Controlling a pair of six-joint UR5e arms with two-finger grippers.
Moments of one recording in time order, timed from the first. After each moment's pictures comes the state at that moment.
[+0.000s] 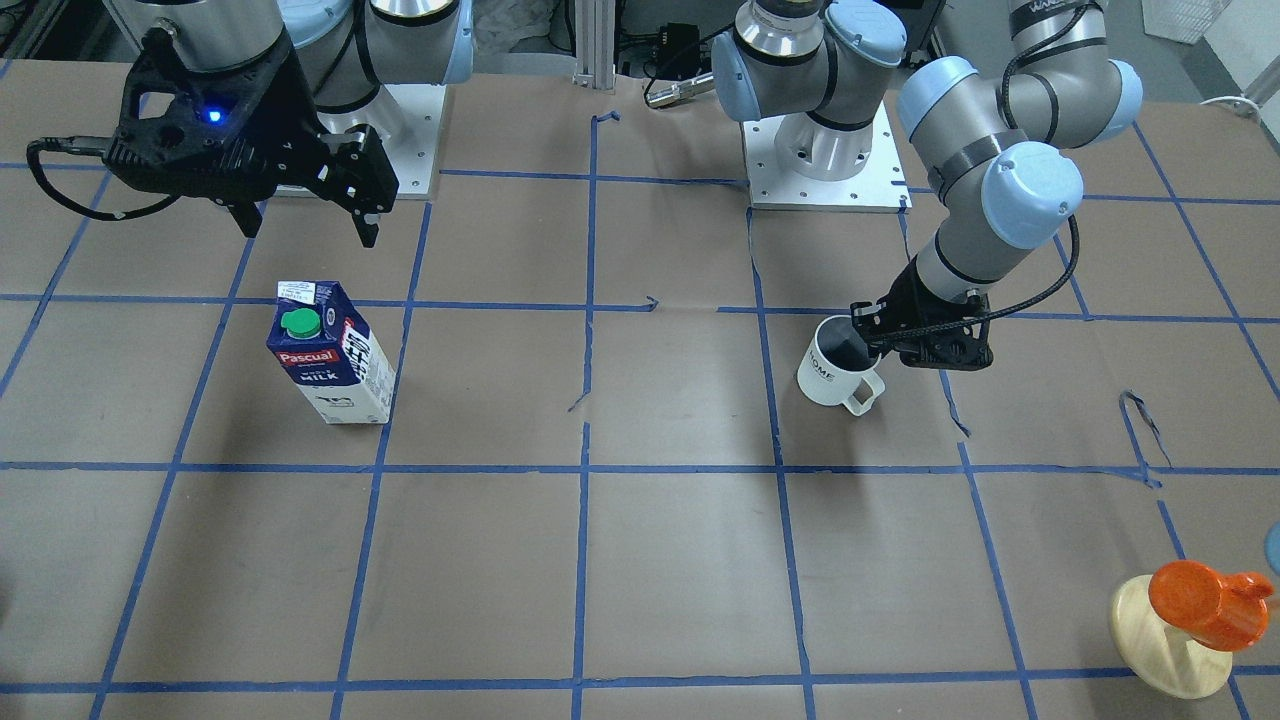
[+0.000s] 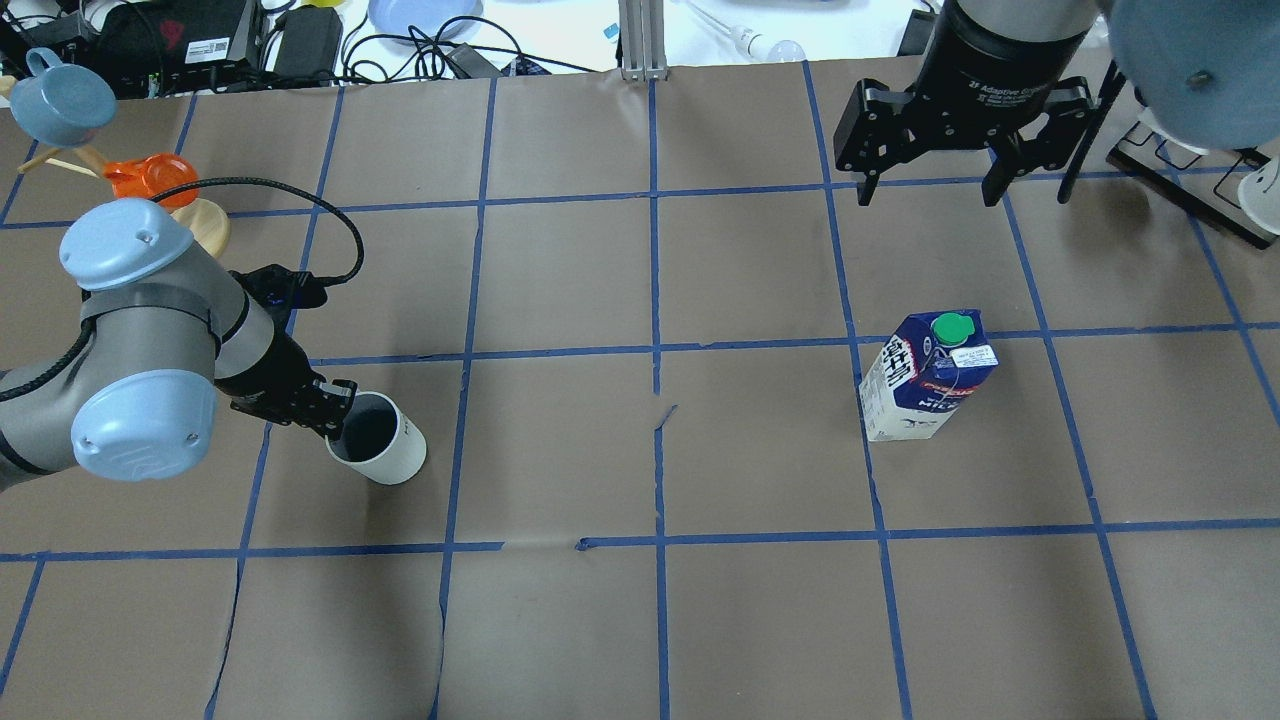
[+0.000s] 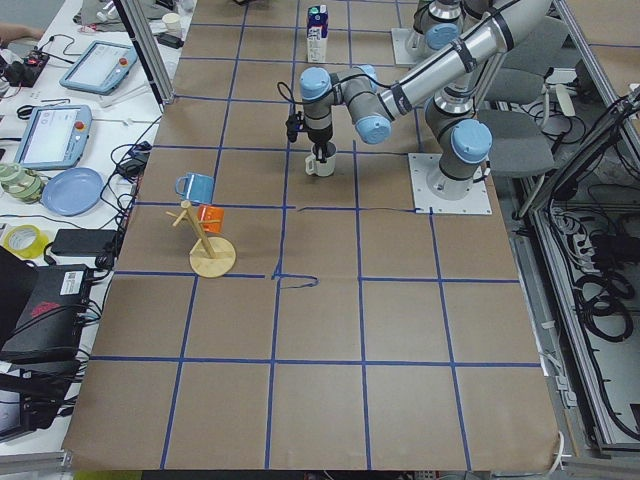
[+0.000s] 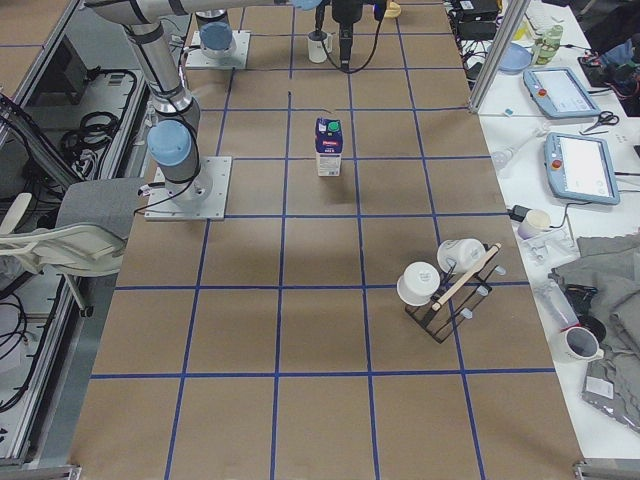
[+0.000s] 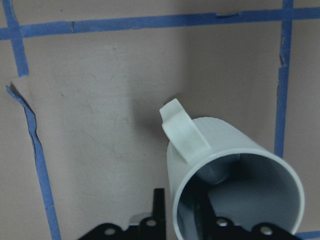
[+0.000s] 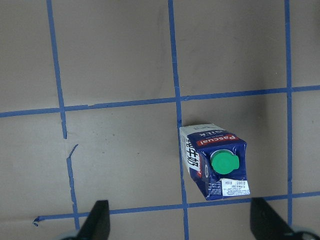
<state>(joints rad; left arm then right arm) -1.30 -1.62 -2.14 -1.06 1.56 0.31 1.63 -1.56 1.48 -1.52 -1.59 0.14</state>
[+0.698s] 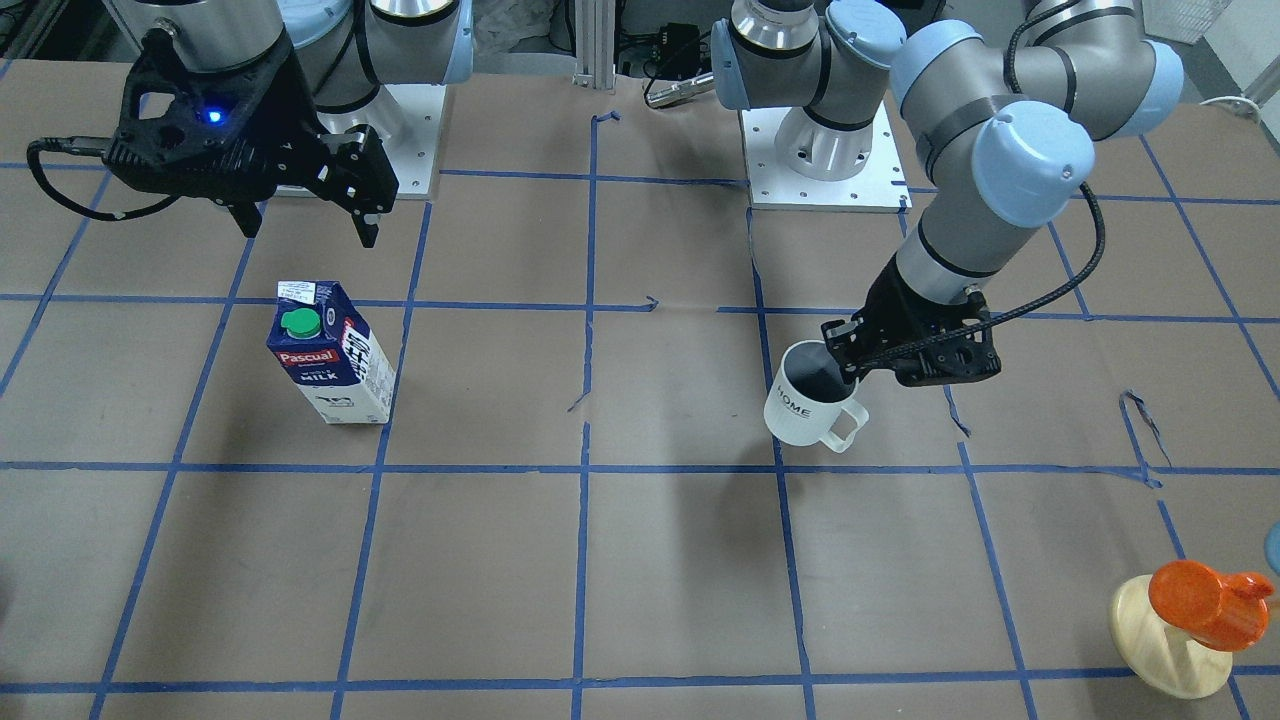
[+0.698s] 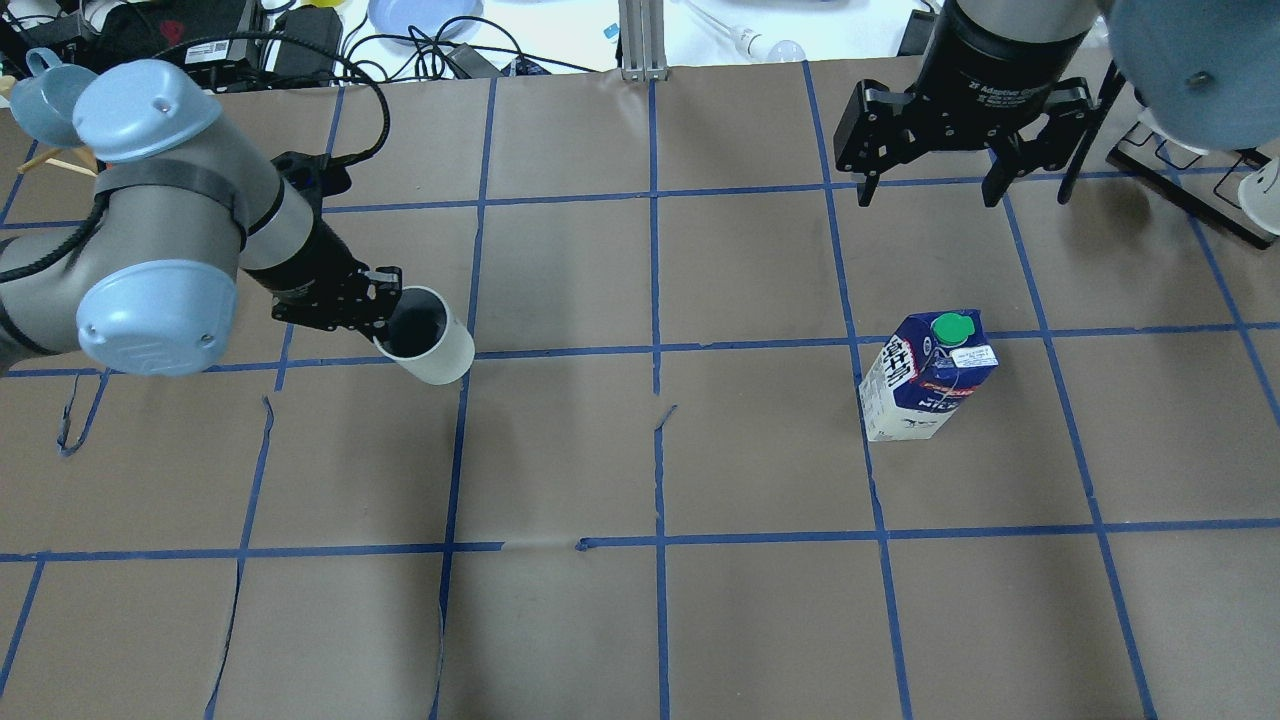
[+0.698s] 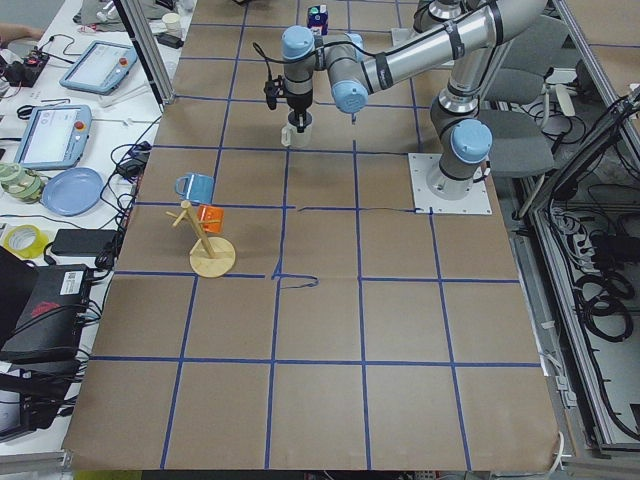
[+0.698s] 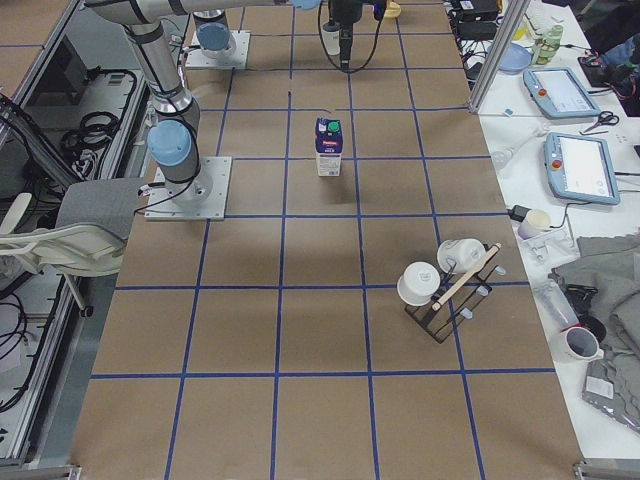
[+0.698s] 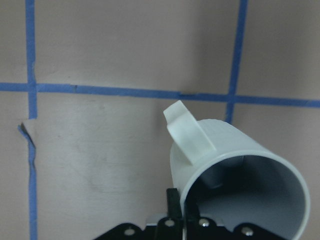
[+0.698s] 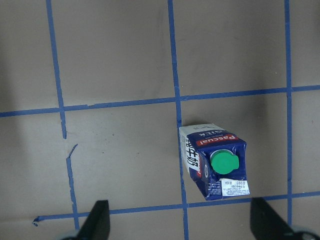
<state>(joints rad) -1.49 -1.67 -1.88 -1.16 1.48 -0.08 1.63 -1.56 1.48 -1.52 -1.59 0.14</state>
